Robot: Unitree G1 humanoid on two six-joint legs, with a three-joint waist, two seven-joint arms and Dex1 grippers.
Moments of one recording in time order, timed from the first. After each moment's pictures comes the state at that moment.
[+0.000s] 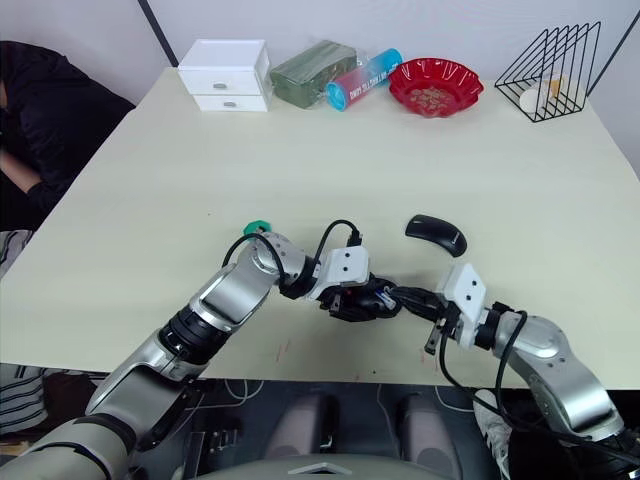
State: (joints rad) left arm -0.64 0.47 -0.56 -0.06 0.05 0.55 -1.20; right arm 0.07 -0.62 0.17 -0.42 0.44 0.20 0.75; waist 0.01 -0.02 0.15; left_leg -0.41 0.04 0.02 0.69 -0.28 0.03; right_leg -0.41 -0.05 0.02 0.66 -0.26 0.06
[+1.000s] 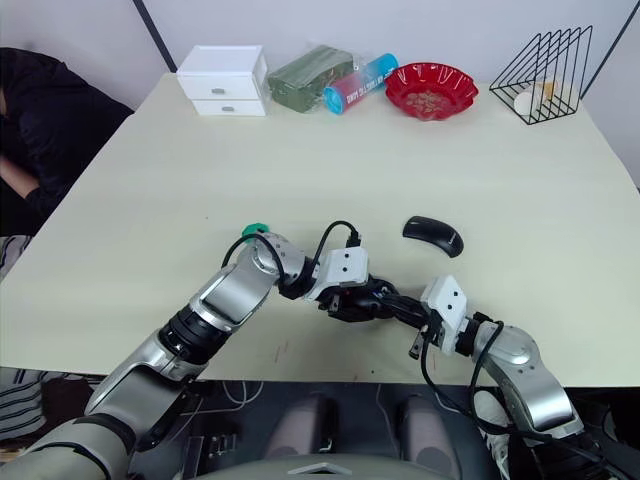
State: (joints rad) left arm -0.64 0.47 -0.56 -0.06 0.06 0.56 -1.21; right arm 0.05 -0.48 0.20 -0.27 0.34 0.19 0.78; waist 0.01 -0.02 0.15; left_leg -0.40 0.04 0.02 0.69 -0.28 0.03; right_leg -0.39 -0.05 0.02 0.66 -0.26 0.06
